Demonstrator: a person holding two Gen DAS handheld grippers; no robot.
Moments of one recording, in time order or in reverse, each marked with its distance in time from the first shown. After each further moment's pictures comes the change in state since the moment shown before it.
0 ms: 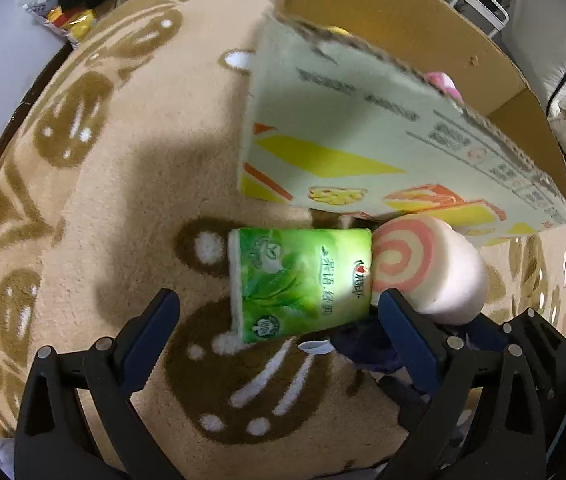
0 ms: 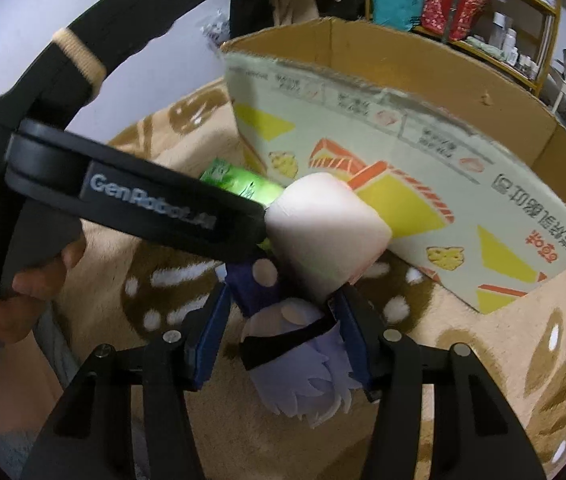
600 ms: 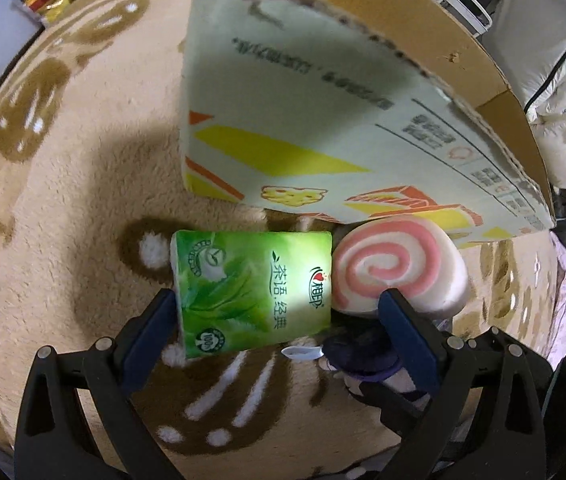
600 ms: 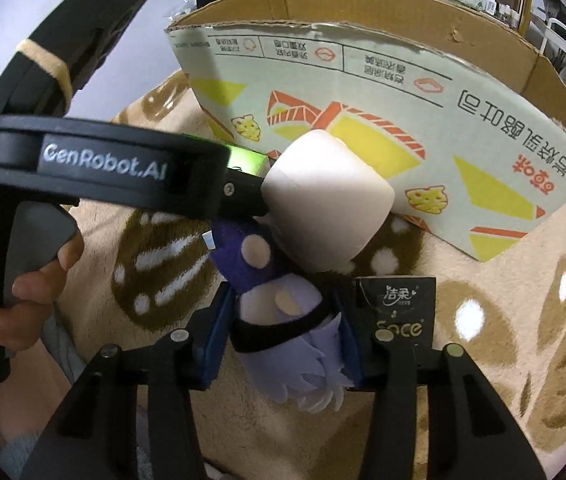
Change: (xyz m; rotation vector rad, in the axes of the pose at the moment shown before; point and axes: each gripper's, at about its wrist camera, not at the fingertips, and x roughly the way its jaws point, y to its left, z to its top) left arm 0.017 -0.012 0.011 -0.033 0.026 -0.141; right arm 0.005 -0.021 -0.008 0.134 0.094 0.014
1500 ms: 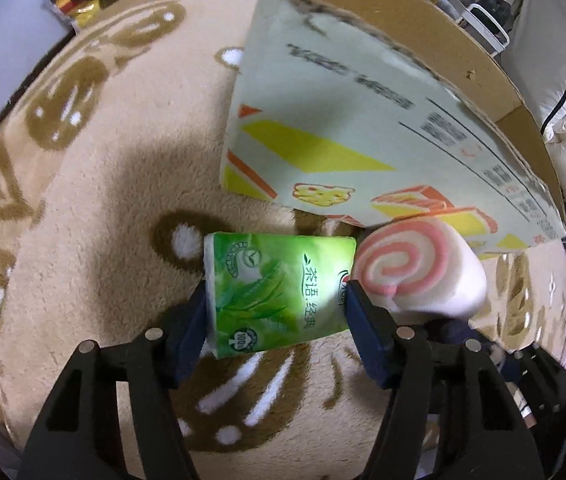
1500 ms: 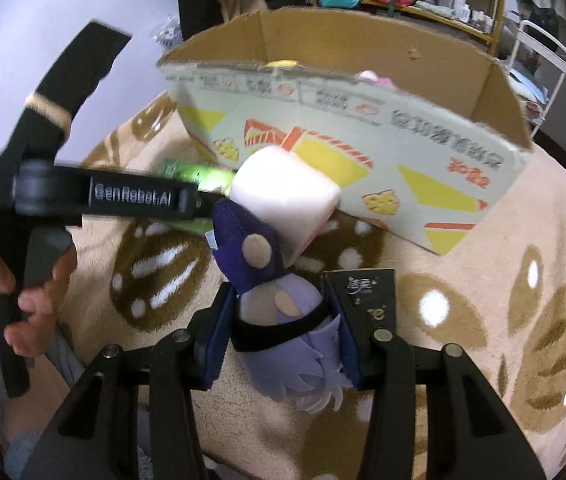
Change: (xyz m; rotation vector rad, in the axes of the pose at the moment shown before) left arm -0.010 0.004 -0.019 -0.034 -0.091 0.092; right arm -0.035 0.000 -0.014 0.048 -0.069 -0.056
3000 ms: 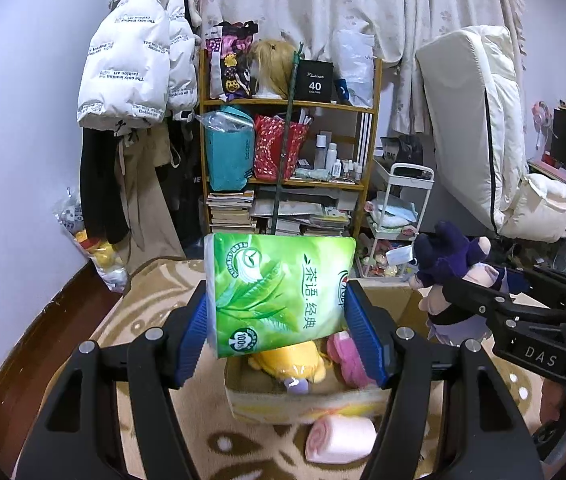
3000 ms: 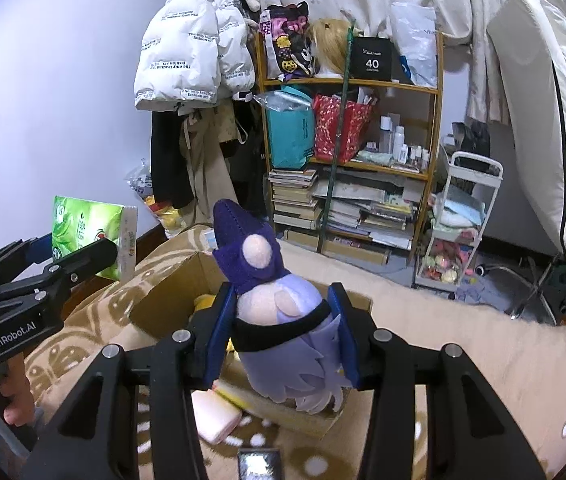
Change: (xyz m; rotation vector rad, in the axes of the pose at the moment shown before) left arm -0.183 -0.075 0.021 0.274 -0.788 0.058; right arm -0.126 -0.049 0.097 0.010 -0.508 -0.145
